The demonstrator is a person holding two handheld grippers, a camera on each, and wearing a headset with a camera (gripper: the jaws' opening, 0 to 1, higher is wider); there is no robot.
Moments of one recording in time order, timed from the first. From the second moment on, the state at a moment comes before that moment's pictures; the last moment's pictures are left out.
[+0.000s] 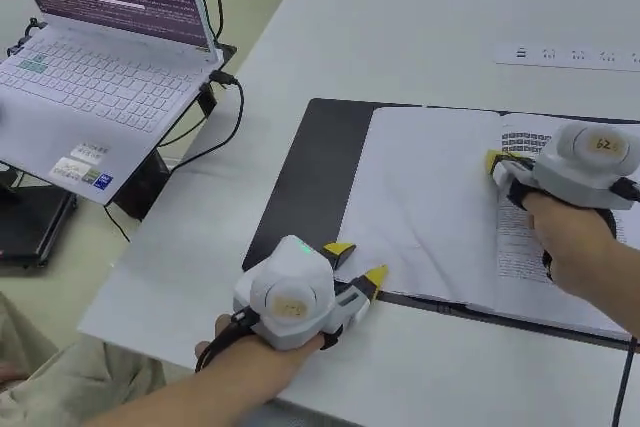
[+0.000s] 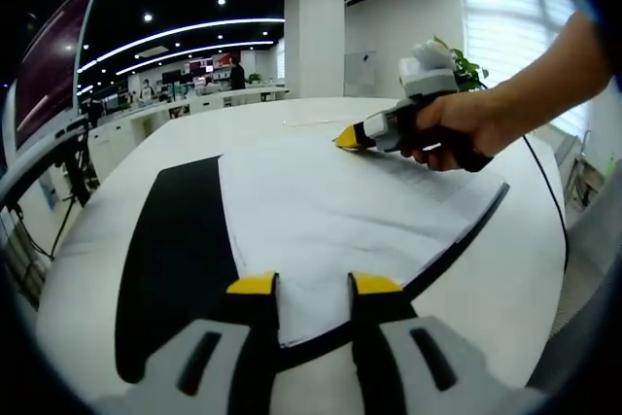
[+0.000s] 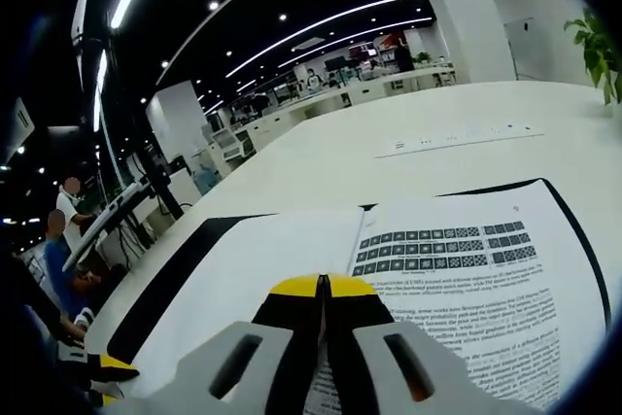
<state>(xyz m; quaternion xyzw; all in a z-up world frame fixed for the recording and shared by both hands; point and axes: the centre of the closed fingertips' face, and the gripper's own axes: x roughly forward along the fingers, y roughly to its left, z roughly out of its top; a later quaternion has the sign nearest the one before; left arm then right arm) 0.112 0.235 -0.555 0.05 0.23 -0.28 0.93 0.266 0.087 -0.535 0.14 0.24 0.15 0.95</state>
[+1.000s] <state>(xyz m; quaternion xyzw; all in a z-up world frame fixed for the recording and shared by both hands) 0.112 0.236 -0.556 0.05 0.23 -0.28 0.93 0.350 0.073 -0.548 0.13 0.24 0.13 0.95</state>
